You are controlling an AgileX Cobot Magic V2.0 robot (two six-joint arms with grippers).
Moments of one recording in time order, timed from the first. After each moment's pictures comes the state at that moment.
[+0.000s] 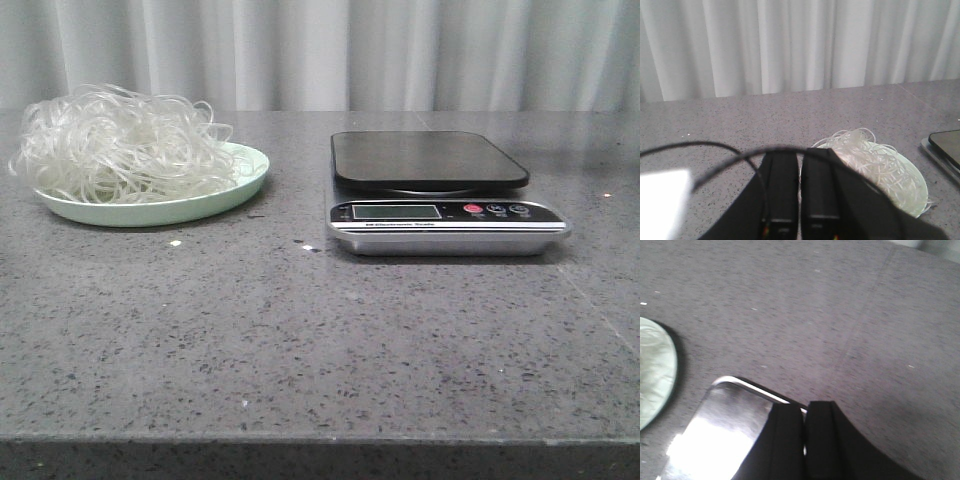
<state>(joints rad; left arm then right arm) -0.17 0.49 -0.52 -0.11 0.23 0.11 0.17 1.73 -1.98 0.21 1.14 -0.18</state>
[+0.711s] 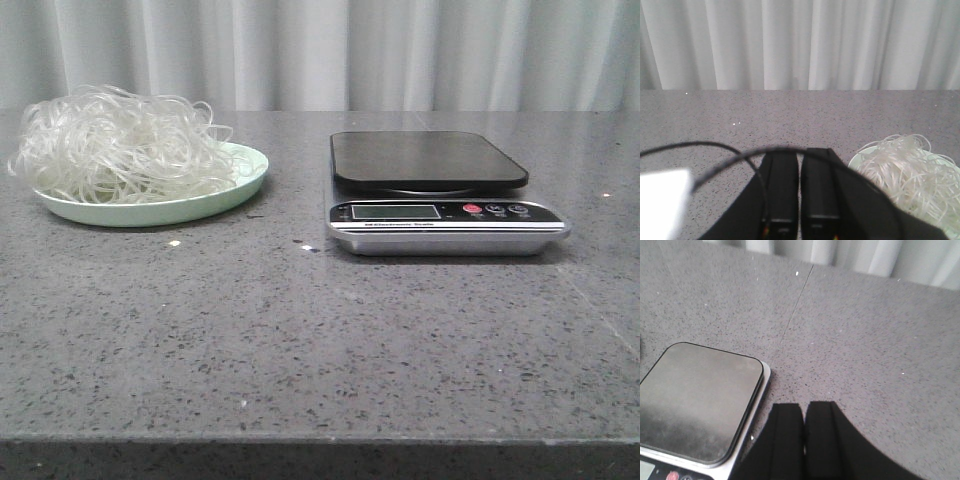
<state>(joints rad) 0.00 0.49 -0.52 -0.12 0.25 0.11 0.12 0.92 -0.83 0.16 0.38 -0.18</state>
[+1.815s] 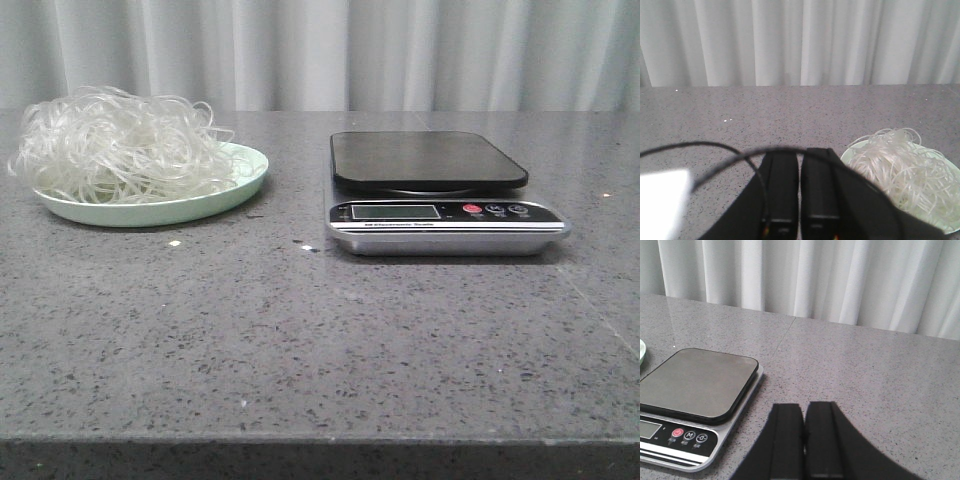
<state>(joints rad) -0.03 0.49 -0.52 -0.12 0.26 0.11 0.12 0.34 -0.32 0.15 0.15 -0.18</state>
